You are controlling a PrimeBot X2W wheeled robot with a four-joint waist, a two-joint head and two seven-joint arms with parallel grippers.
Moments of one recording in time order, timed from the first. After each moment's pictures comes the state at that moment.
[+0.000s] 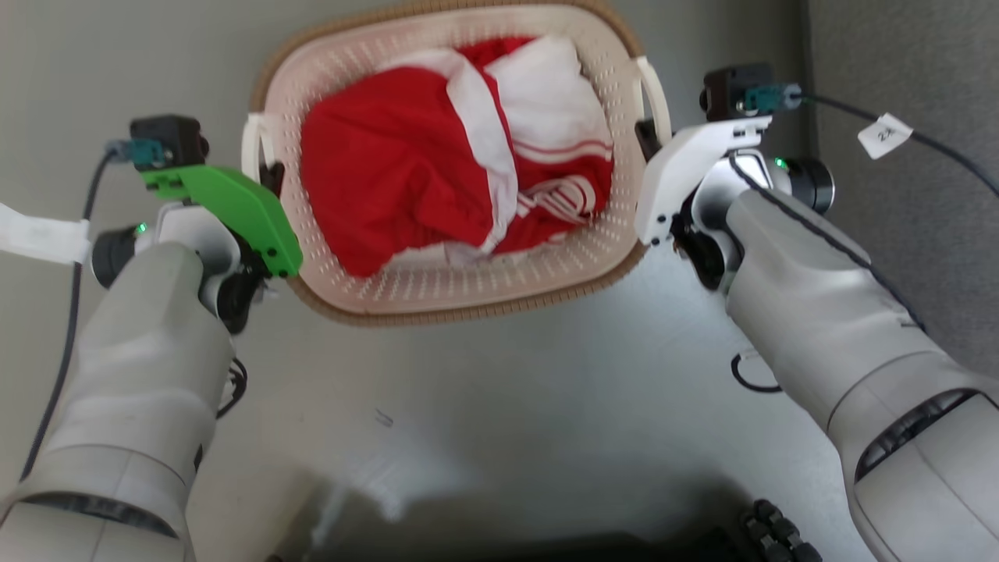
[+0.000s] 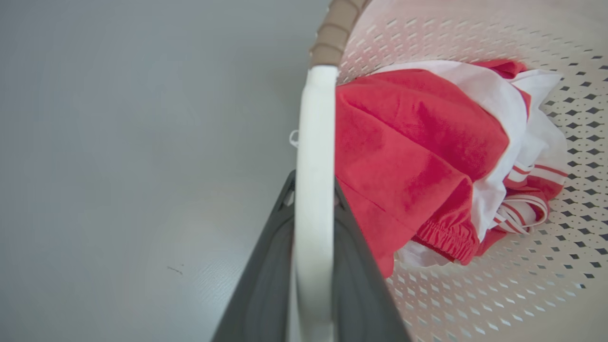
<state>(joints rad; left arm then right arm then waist) -0.96 0.07 -0.52 1.16 -0.76 -0.14 0.01 -1.00 -0.01 0.78 1.18 0.77 -0.04 -0.08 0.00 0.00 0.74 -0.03</state>
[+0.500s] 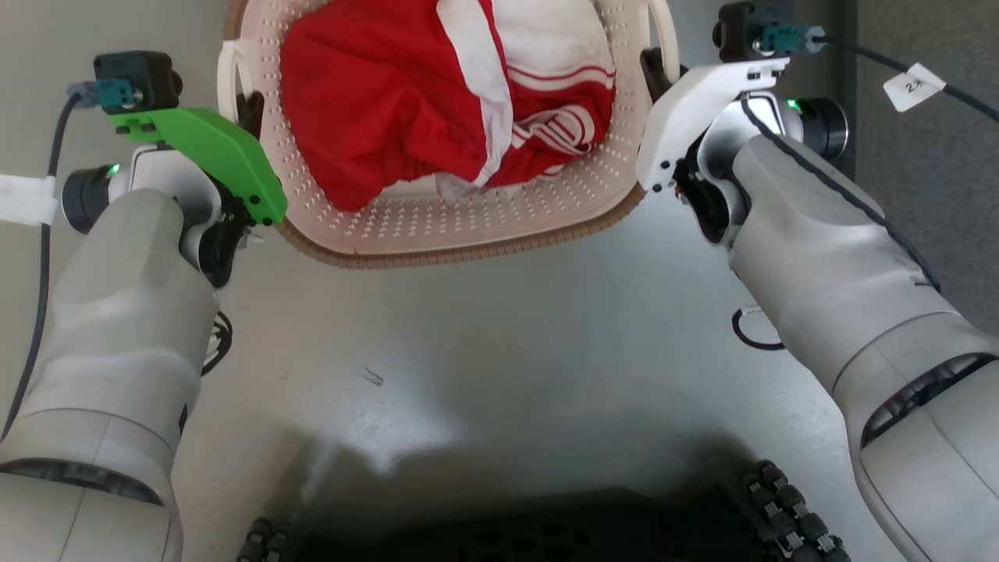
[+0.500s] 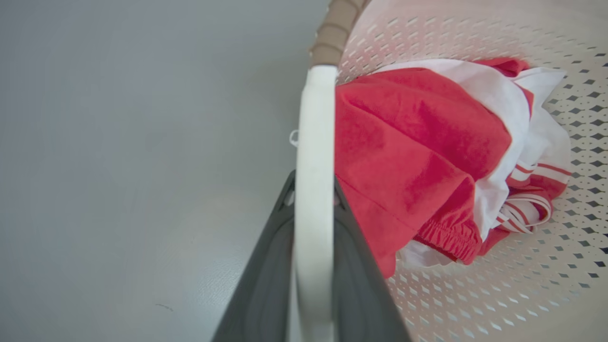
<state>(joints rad) -1.05 0.08 -0.52 1.16 -0.74 -0.14 -0.03 -1.10 -0.01 0.78 1.19 0.77 -0.05 -0.12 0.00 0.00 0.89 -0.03</state>
